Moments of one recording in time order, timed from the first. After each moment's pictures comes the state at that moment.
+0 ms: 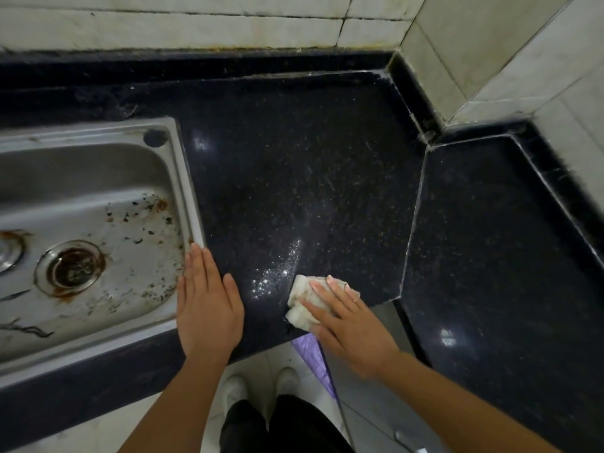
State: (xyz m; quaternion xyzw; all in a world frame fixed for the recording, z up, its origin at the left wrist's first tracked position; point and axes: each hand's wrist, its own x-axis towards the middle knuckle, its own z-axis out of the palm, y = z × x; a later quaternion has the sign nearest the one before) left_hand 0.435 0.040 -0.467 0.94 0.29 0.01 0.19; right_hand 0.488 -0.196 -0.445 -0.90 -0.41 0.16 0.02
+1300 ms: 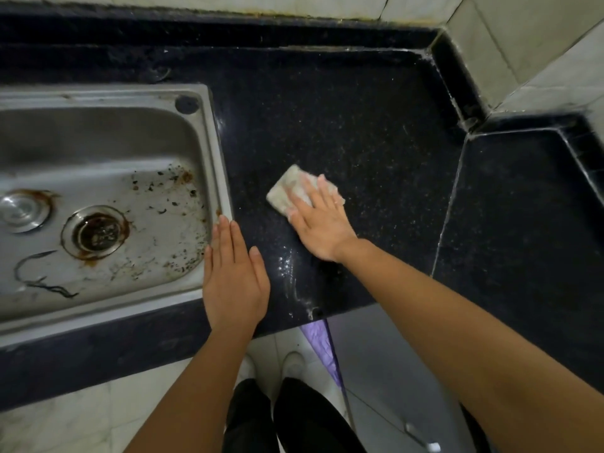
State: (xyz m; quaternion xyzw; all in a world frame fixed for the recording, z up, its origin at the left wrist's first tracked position) left_hand 0.436 0.041 -0.471 0.93 0.29 0.03 0.21; right_hand 0.584 -0.058 -0.444 -0.92 -0.31 0.22 0.07
